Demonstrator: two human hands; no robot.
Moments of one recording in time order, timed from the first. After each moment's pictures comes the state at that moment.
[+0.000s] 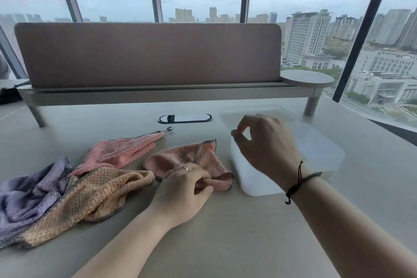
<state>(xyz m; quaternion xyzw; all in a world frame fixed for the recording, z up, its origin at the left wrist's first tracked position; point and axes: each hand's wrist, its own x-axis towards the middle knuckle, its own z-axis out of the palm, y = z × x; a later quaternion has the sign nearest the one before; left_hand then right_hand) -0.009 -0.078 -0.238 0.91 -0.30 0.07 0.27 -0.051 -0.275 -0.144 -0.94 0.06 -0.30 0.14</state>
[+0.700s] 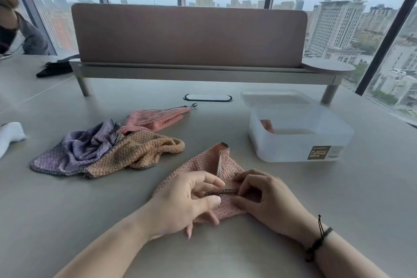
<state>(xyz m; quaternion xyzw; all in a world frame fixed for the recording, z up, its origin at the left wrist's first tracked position) -0.129 0.001 -0.211 0.76 -0.22 -0.20 0.57 -0.160 -0.227 -0.241 -0.93 -0.10 -0.11 0.32</state>
